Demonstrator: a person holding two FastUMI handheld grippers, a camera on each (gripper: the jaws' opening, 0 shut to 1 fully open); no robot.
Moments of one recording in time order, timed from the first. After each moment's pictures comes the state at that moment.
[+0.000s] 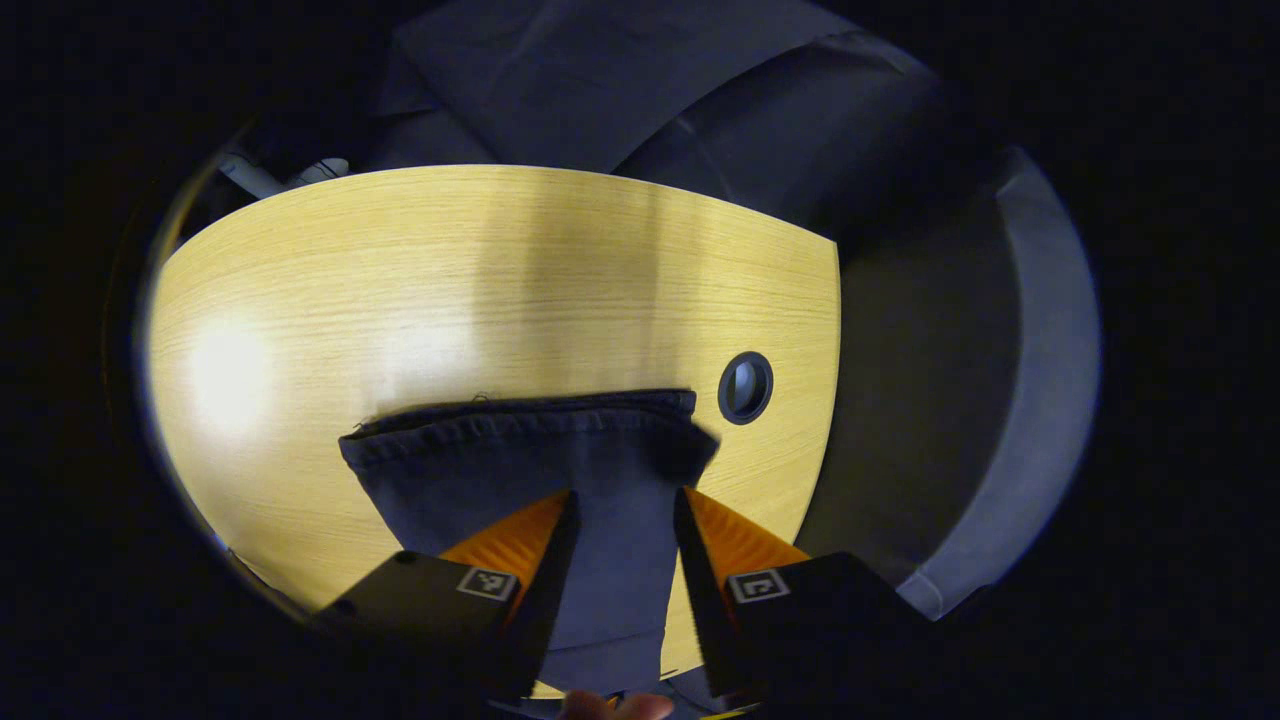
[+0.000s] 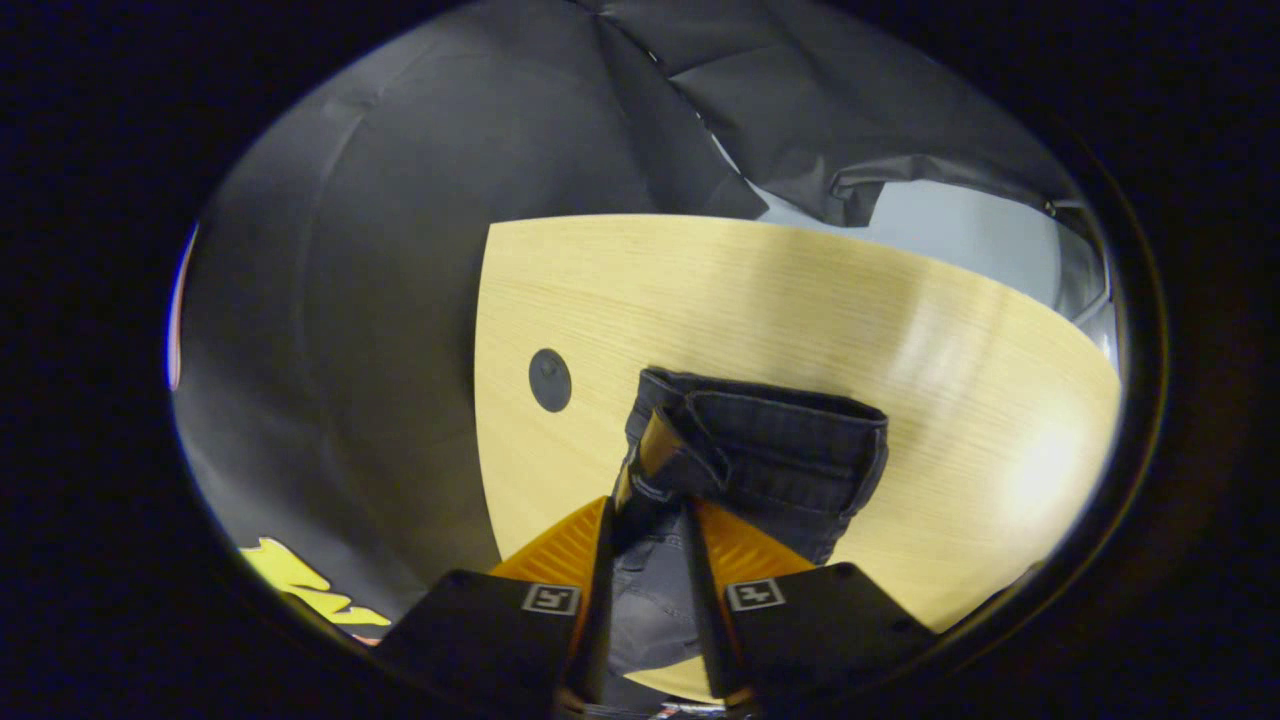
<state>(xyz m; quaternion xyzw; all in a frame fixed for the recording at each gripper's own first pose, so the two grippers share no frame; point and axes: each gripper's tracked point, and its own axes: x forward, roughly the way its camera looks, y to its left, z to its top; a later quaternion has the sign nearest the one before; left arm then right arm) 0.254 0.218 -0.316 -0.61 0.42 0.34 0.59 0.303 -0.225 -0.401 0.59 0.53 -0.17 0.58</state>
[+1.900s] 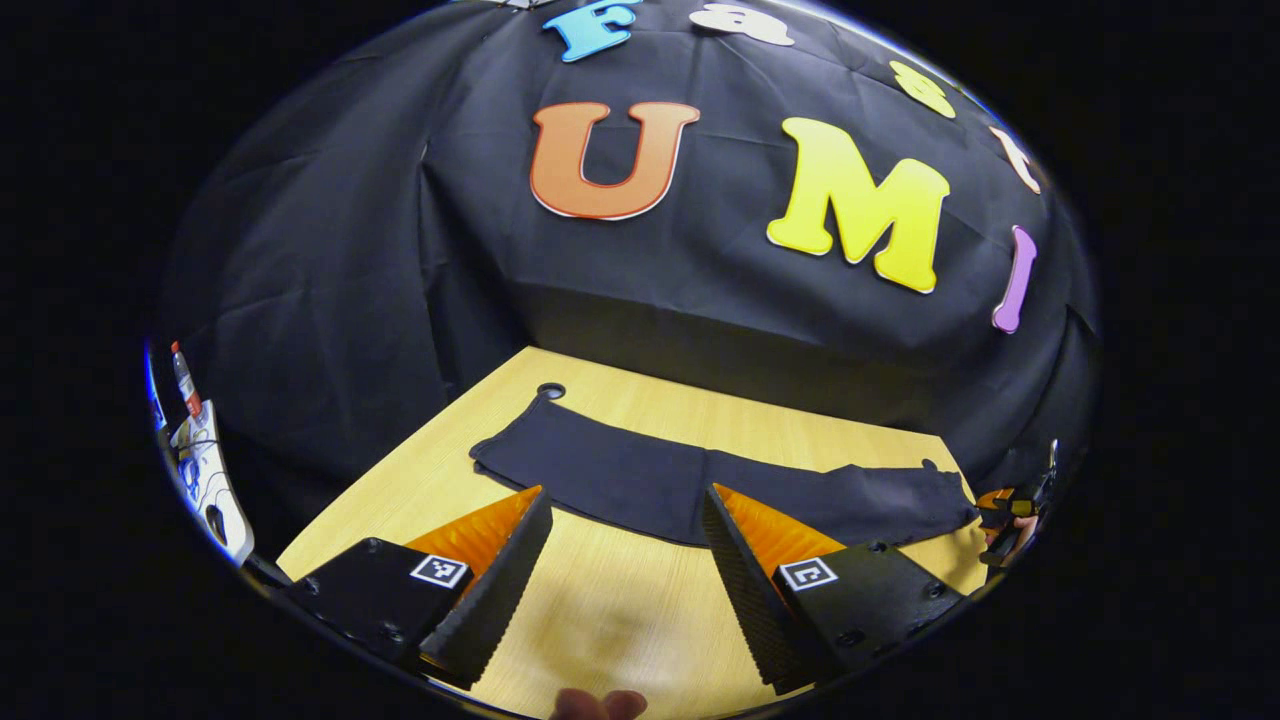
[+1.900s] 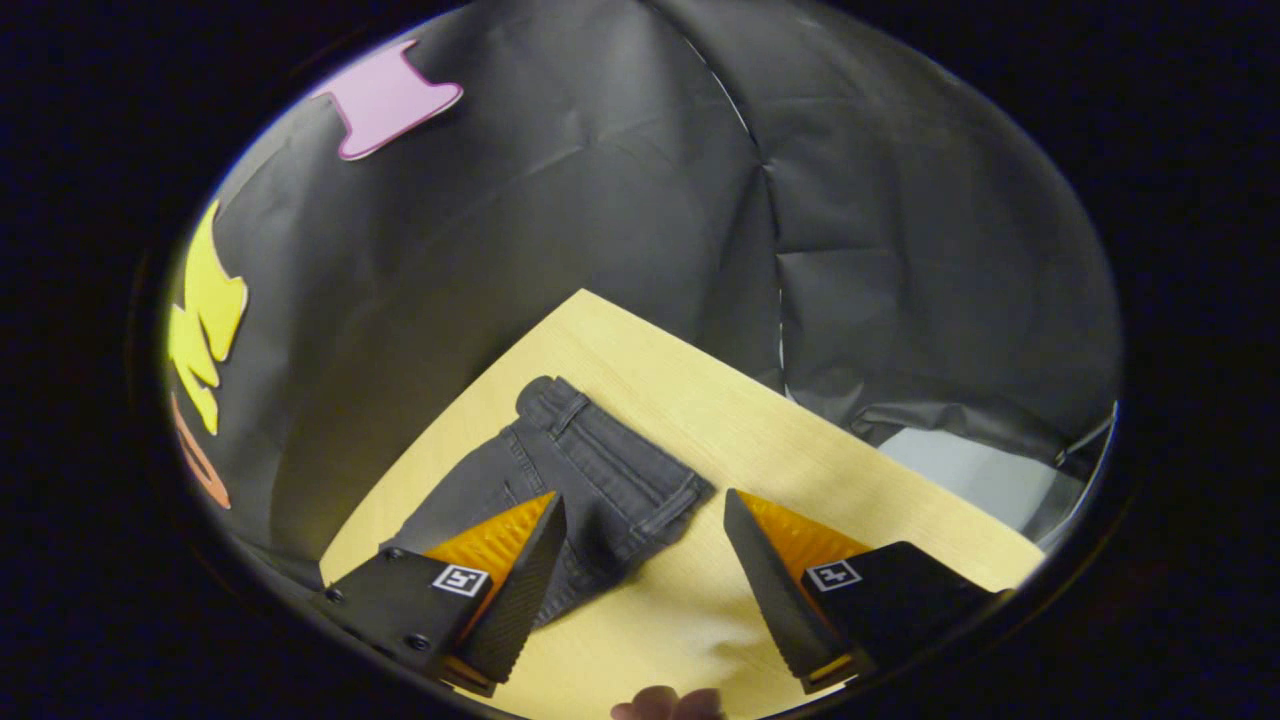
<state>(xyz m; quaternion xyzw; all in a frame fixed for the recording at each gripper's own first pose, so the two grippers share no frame) 0.044 0.036 -0.150 -0.08 0.26 0.11 0.96 0.277 -0.280 -0.471 0.34 0.38 -0.14 0.85</state>
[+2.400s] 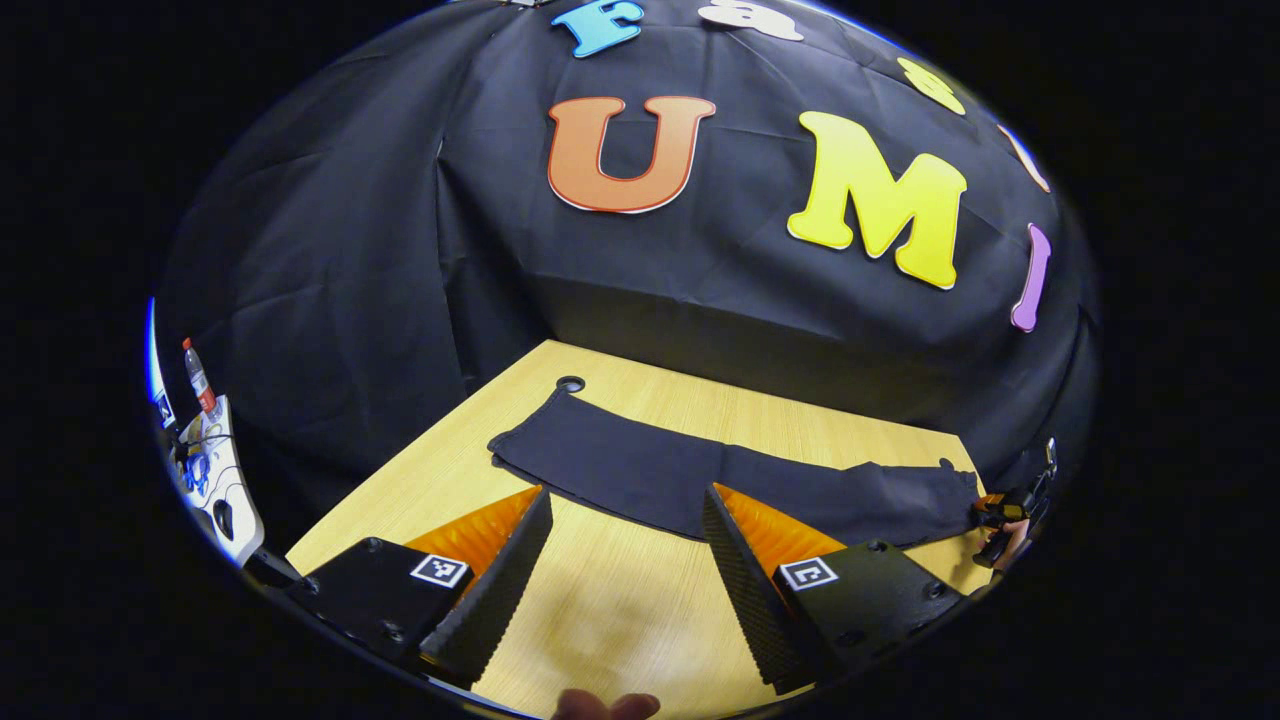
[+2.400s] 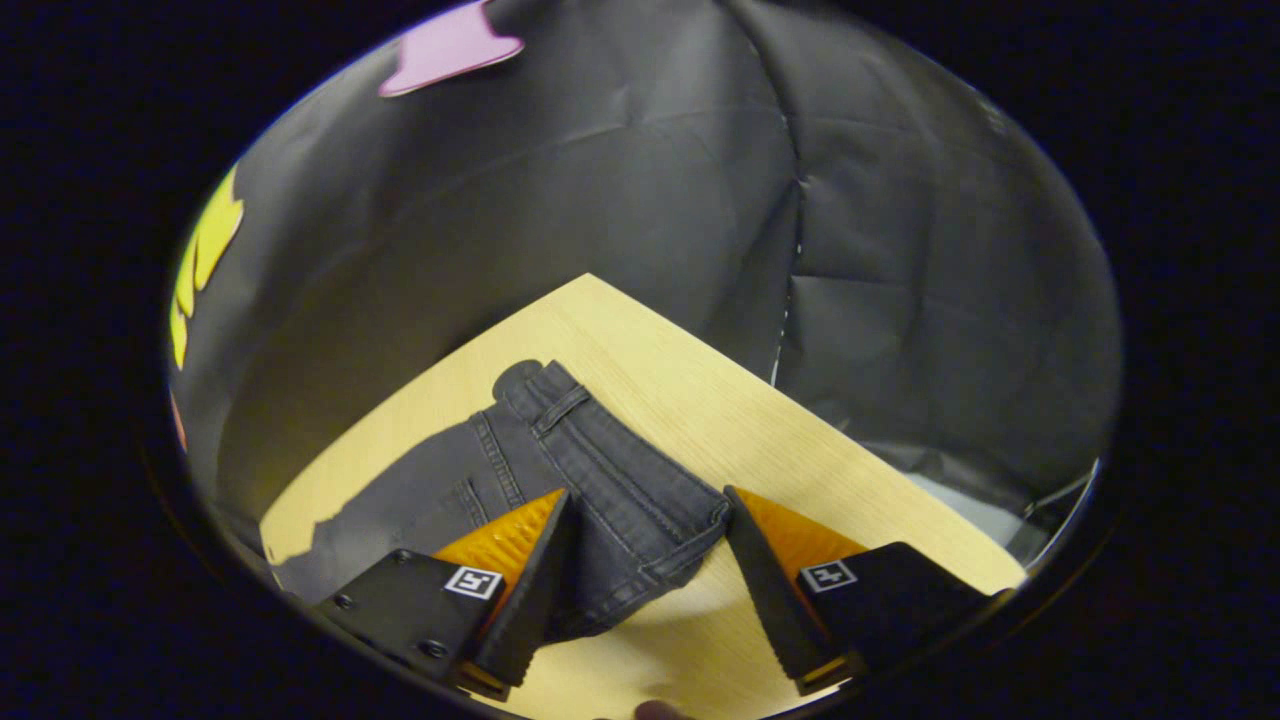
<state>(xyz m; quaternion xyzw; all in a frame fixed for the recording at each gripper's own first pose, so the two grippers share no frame) 0.041 0.044 -0.152 -0.08 0.26 0.13 0.95 0.293 -0.274 -0.493 0.23 0.40 -0.13 0.88</state>
